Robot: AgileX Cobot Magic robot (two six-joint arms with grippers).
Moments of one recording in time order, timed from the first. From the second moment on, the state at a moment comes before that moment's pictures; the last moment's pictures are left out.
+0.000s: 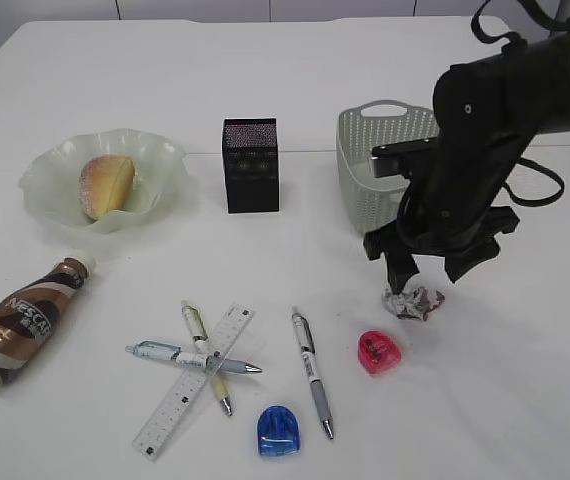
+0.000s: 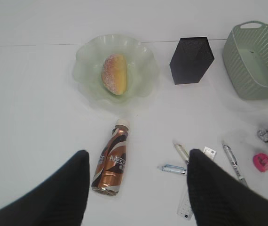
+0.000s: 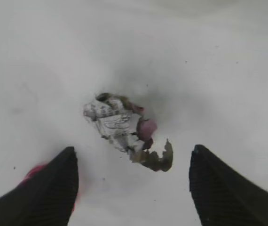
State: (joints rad) left arm -0.19 1.03 -1.52 -0.03 1.27 -0.16; right arm 0.34 1.98 -1.37 -0.06 0.87 0.18
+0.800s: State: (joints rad) left arm -0.19 1.03 -1.52 -0.03 1.27 -0.16; right arm 0.34 2.08 -1.39 -0.10 0.83 0.22
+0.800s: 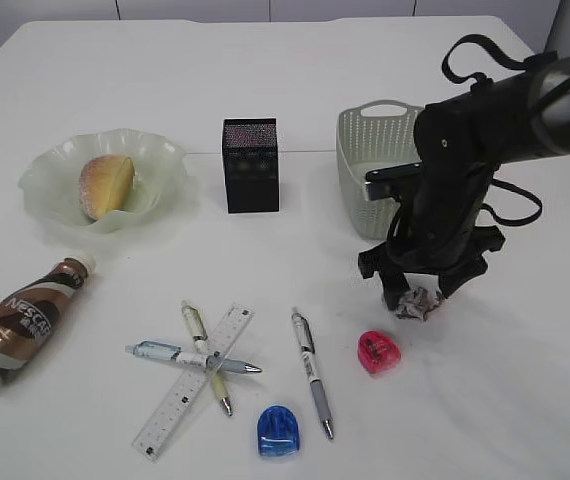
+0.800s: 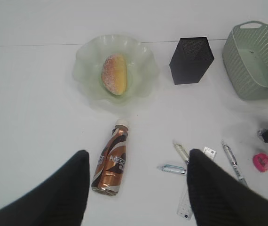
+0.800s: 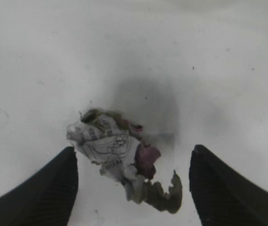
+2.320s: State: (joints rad) left arm -0.19 1.03 -1.52 -0.03 1.27 -0.16; right arm 0.34 2.12 -1.42 -0.07 0.87 0.22
